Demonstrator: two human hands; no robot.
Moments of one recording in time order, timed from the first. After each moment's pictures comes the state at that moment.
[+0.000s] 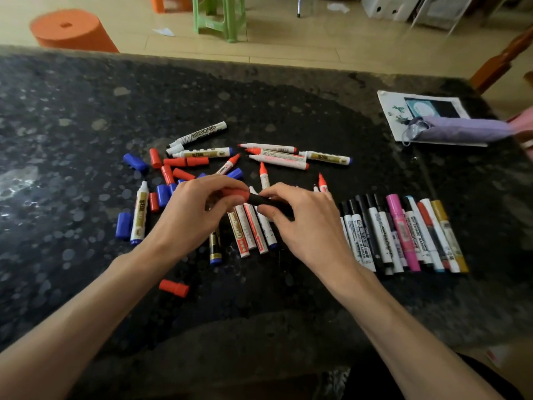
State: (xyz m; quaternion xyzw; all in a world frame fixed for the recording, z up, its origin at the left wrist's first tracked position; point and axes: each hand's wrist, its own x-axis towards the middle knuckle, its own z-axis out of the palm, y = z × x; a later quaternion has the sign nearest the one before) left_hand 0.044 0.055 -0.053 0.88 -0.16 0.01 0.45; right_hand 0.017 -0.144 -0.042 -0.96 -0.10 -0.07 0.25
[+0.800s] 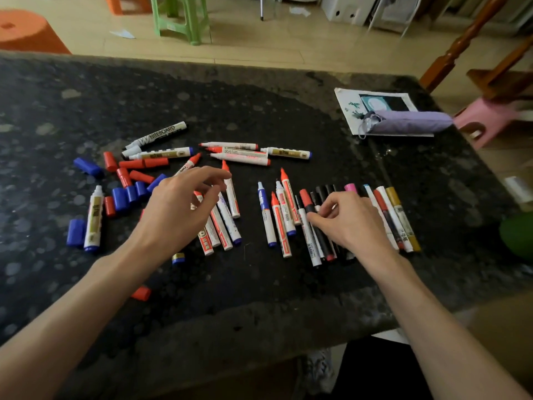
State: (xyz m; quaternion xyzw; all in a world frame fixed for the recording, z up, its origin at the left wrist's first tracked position) left_hand 0.042 0.020 -0.050 0.90 -0.17 0.02 0.41; right_hand -0.001 -0.256 -0.041 -0.97 0.20 0.07 0.15
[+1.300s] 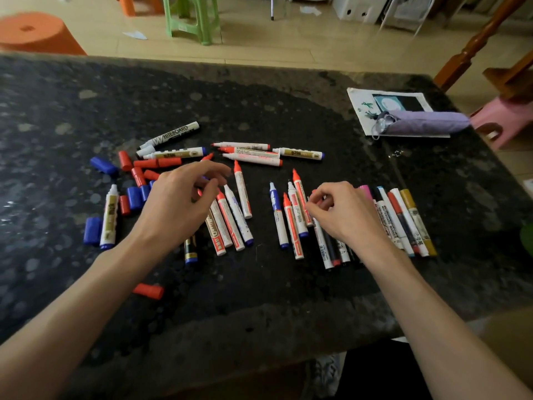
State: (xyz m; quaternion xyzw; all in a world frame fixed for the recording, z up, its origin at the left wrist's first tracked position) left_hand 0.050 0.034 -0.047 0.90 -0.15 0.04 0.41; right_hand 0.017 -0.234 -0.039 -0.97 0.14 0.07 0.18
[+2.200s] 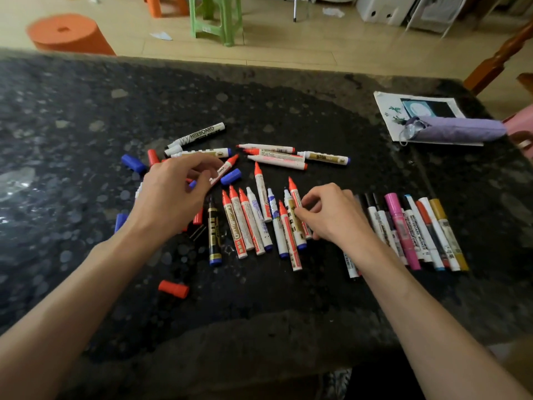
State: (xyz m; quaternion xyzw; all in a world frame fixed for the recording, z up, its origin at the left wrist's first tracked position) left_hand 0.064 0.073 -0.044 0.92 -0.08 0.06 0.37; right_hand 0.042 -0.183 -0.051 -0.96 0.13 0.12 0.19
